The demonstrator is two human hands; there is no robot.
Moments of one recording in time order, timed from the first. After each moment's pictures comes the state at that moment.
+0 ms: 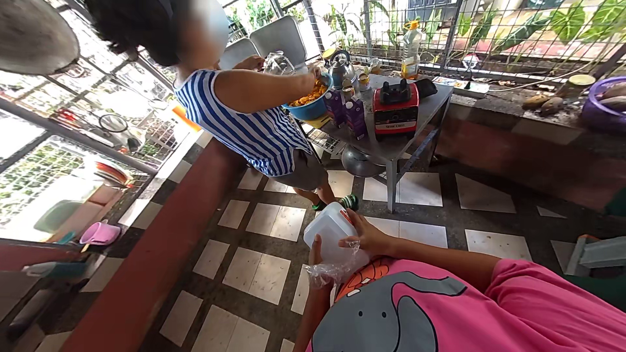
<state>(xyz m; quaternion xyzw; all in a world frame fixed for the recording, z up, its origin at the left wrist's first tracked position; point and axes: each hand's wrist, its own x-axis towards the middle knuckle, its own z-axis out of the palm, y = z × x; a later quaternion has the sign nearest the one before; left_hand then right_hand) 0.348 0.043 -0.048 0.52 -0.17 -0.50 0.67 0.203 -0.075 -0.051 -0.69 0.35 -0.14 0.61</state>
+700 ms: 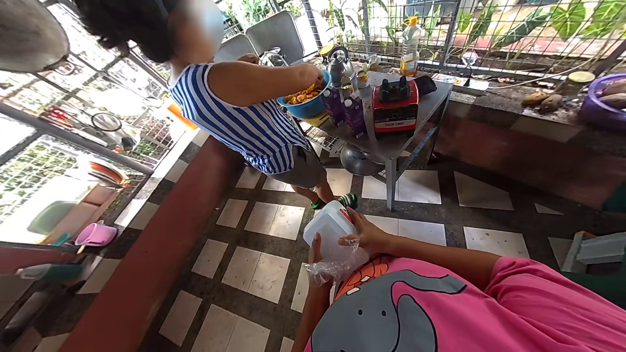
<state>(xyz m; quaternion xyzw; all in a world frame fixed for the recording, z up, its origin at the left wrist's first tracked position) 0.353 0.038 -0.051 0.53 -0.18 -0.50 0.66 0.206 -0.081 -0.054 -0.70 0.36 -0.13 0.61</state>
